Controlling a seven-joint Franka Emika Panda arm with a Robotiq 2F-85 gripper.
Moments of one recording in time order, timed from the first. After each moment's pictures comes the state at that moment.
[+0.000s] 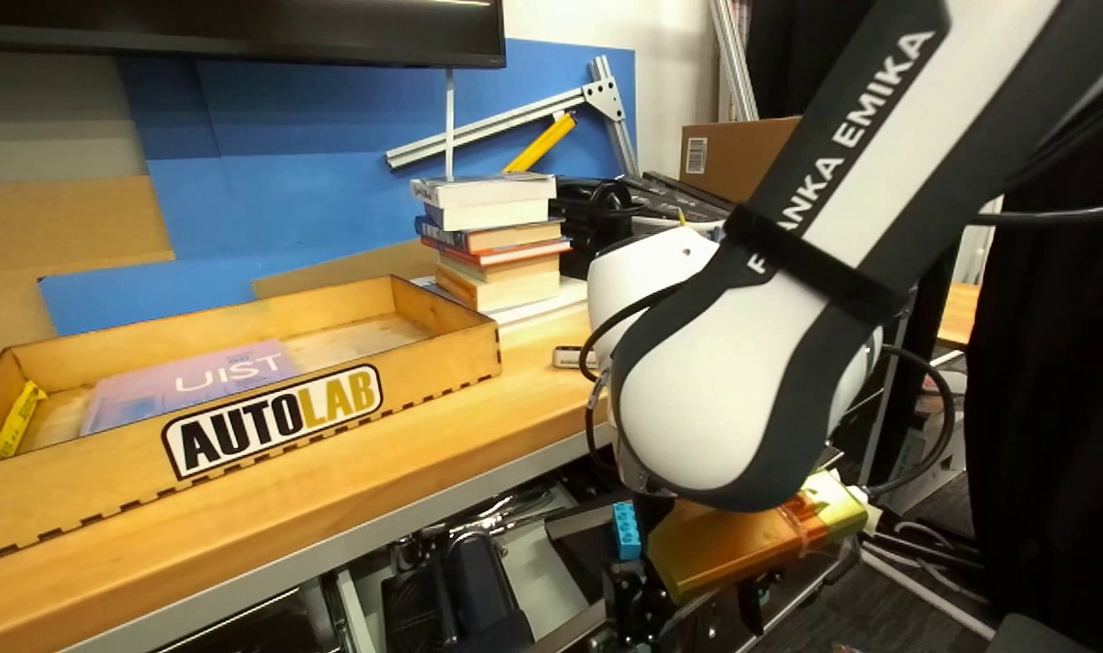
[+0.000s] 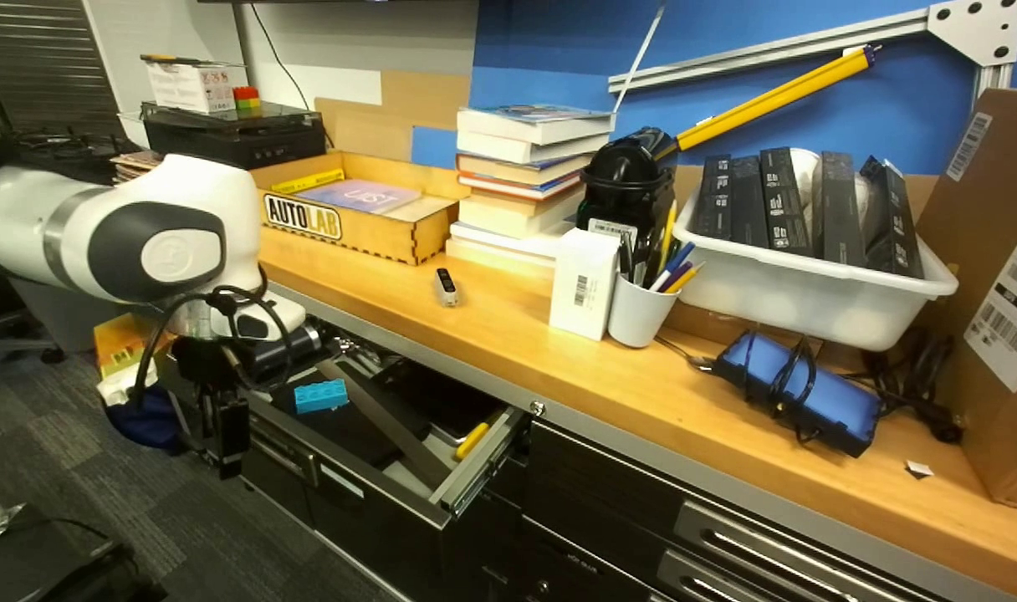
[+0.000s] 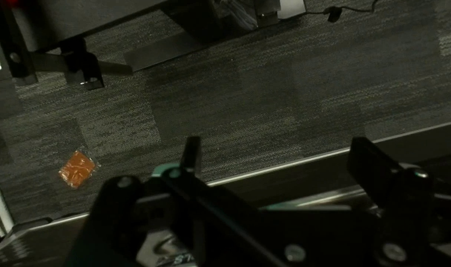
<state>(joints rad) 0.13 0.00 0.15 -2.69 0.01 2.46 0.54</state>
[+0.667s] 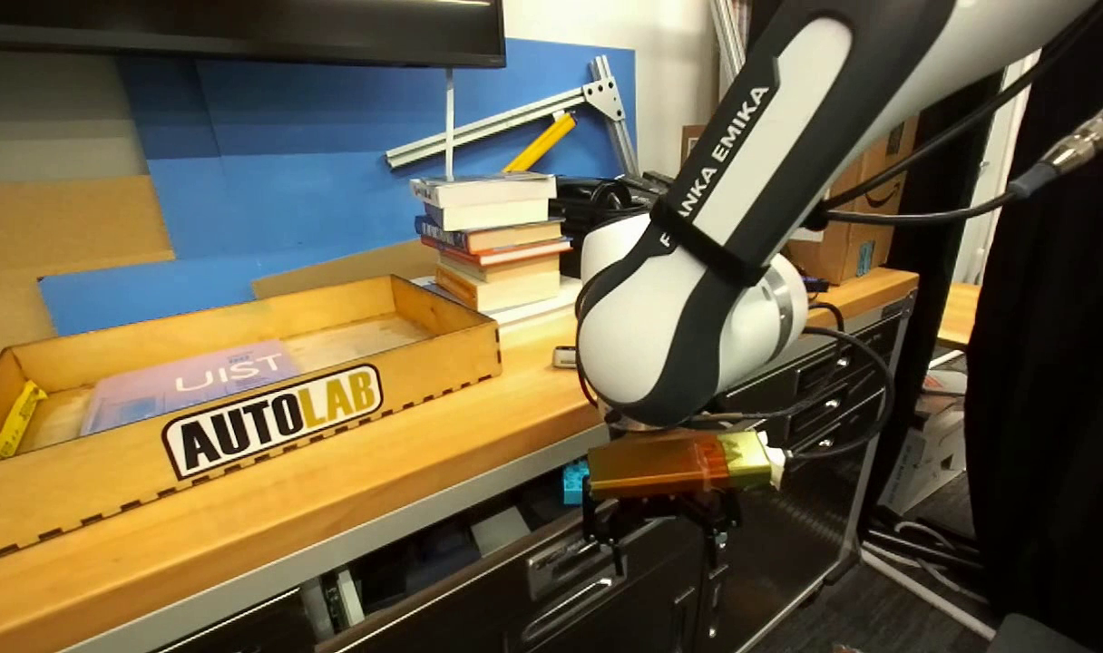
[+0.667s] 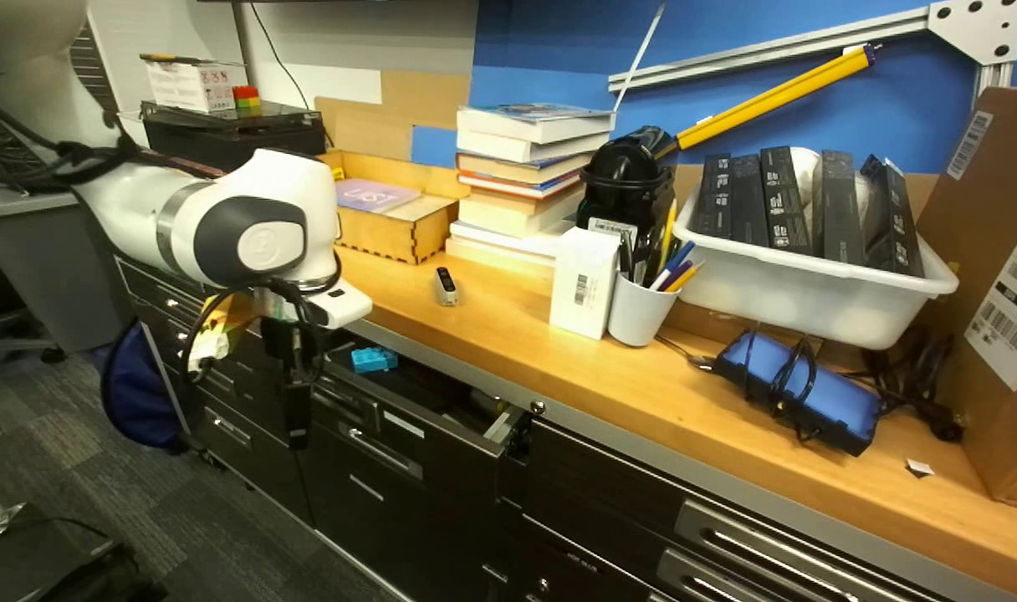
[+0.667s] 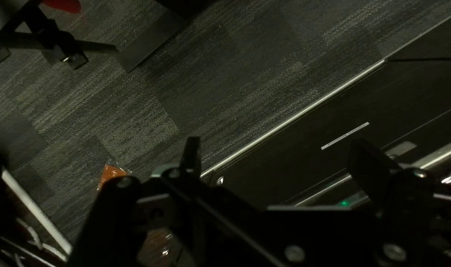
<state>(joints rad) 0.10 0.14 0.04 -2.50 -0.02 2.47 0.76</state>
